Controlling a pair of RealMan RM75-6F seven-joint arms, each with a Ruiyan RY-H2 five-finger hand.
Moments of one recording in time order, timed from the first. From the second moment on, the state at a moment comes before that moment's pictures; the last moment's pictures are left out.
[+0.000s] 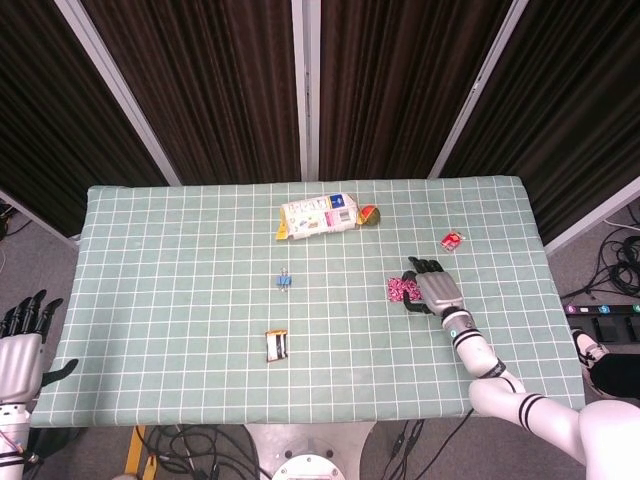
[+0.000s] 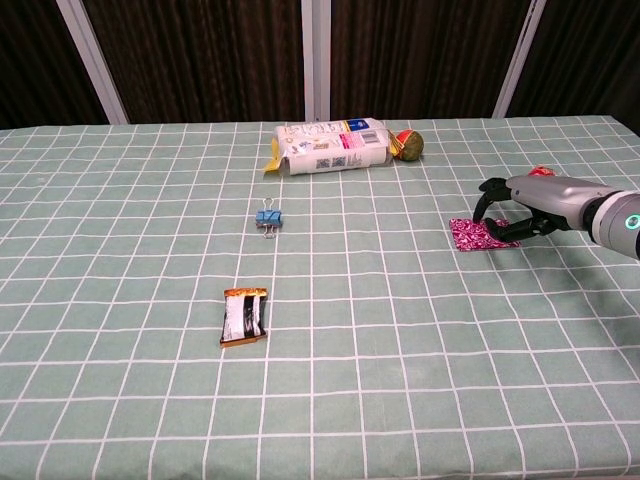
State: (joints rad) left arm -0.03 -1.22 -0.06 -1.60 1.38 1.50 0.18; right arm 0.68 -1.68 0.17 -1.02 -1.11 0.67 -0.12
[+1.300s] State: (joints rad) left arm -0.03 -1.22 -0.06 -1.59 1.39 1.50 0.17; right arm 0.57 -1.52 0.08 -1.22 -1.14 0.81 -0.20
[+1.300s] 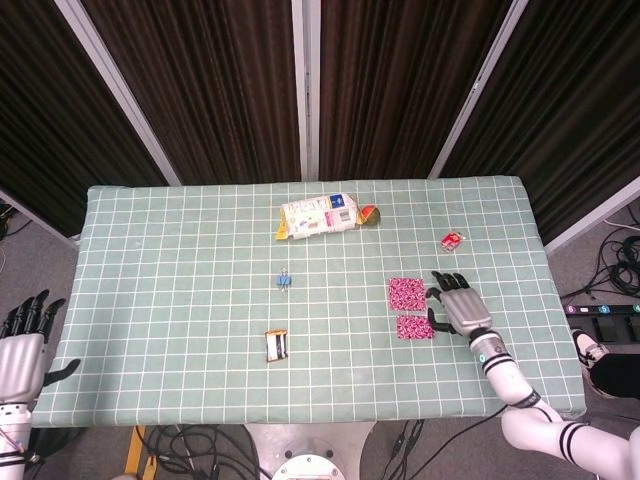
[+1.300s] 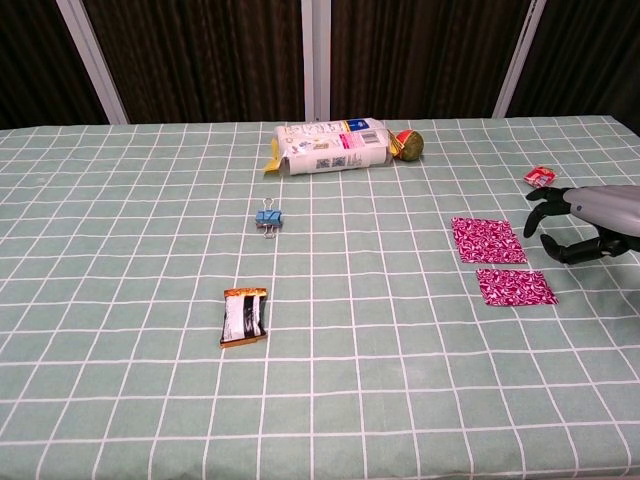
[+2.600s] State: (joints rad) left arm -0.03 -1.23 -0.06 -1.56 1.38 1.50 0.15; right arm 0.66 -1.64 0.10 -1.24 -1.15 0.79 -0.28
